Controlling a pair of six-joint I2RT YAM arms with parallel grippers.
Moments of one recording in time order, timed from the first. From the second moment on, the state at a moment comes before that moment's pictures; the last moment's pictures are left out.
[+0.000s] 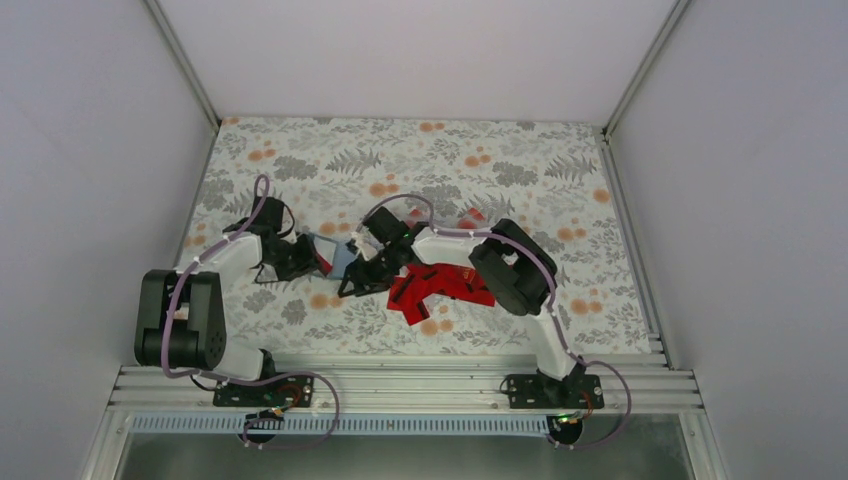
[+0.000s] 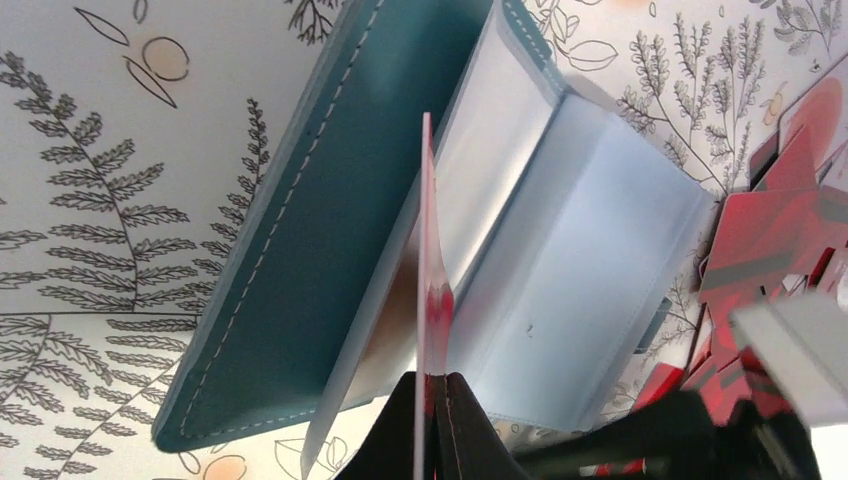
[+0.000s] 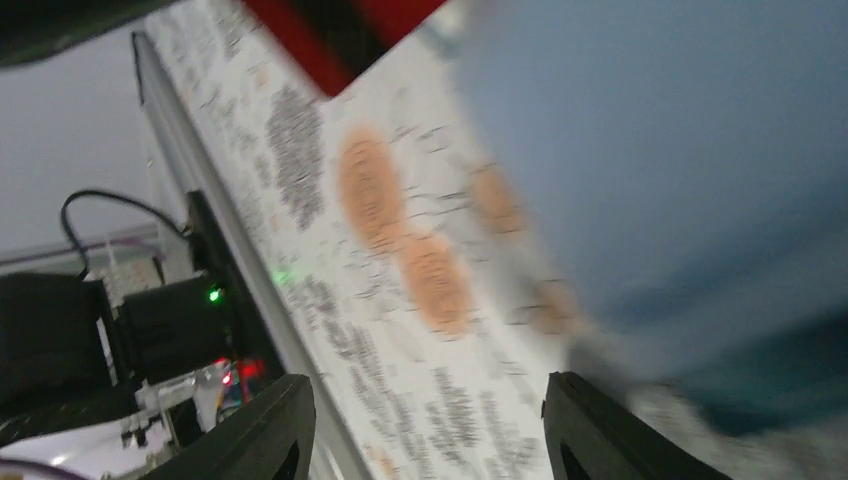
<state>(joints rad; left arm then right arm) -0.04 1.45 0.74 -0.56 0.44 -0.54 0.90 2.16 1.42 -0.32 -0.81 0.55</state>
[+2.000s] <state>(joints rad) 0.07 1.42 0.54 -0.43 0.75 -0.48 0.70 2.26 1.57 -0.41 -0.81 0.58</state>
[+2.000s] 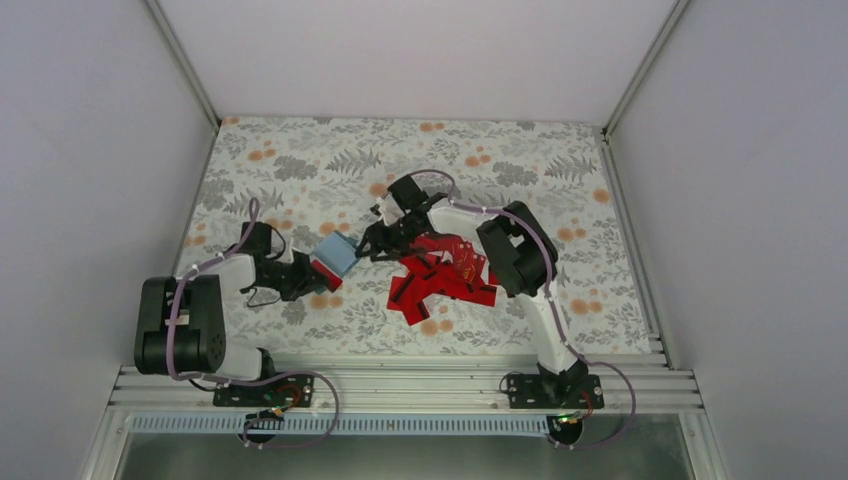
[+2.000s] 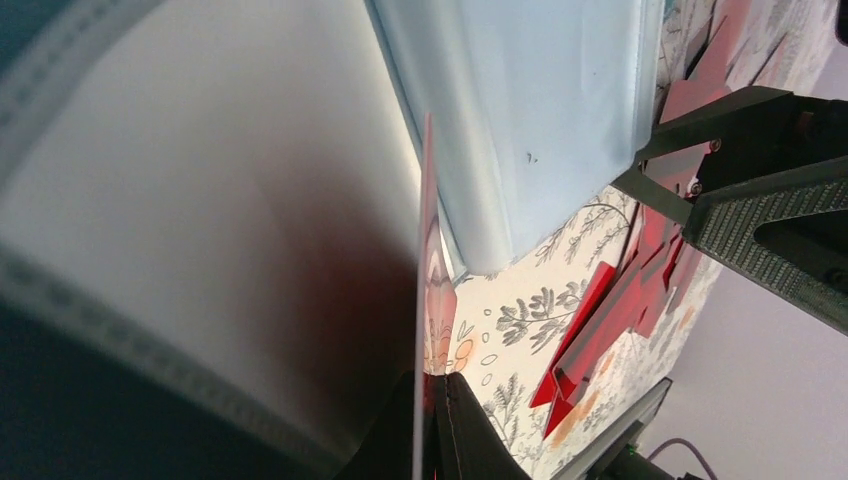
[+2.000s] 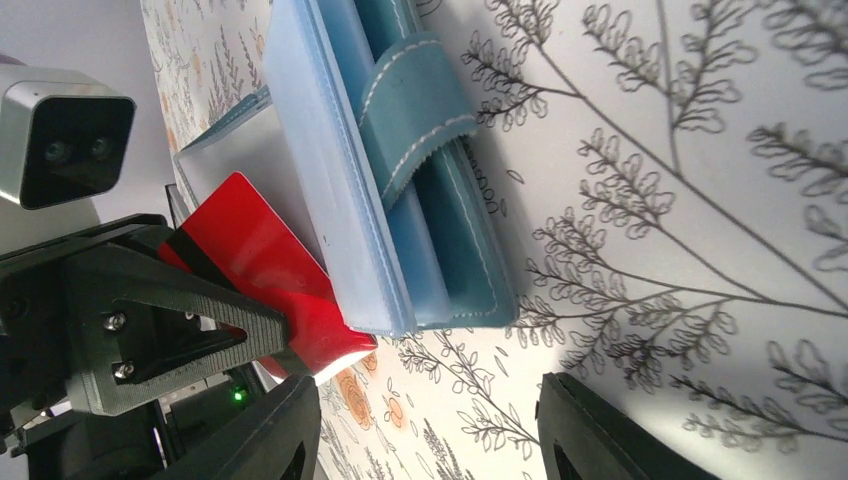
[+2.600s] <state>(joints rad) 0.07 1.61 0.67 -0.36 0.86 -0.41 0.58 2.17 1.44 -0.42 -0.80 0.53</state>
